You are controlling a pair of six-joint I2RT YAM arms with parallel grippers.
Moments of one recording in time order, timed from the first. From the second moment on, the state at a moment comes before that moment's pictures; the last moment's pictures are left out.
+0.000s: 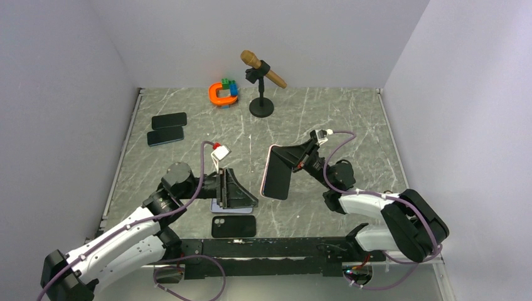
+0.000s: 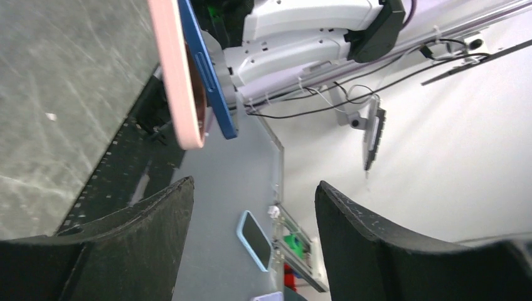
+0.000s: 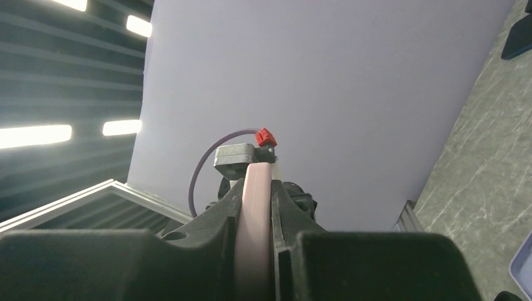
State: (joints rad) left arm -0.74 0.72 0.50 0.24 0.78 -1.10; right arm 0.61 1.29 0.33 1.38 -0.36 1.64
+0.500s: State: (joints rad) left arm -0.84 0.74 0.50 0.32 0.67 -1.16; right arm 0.61 1.12 0.34 1.18 -0.38 1.52
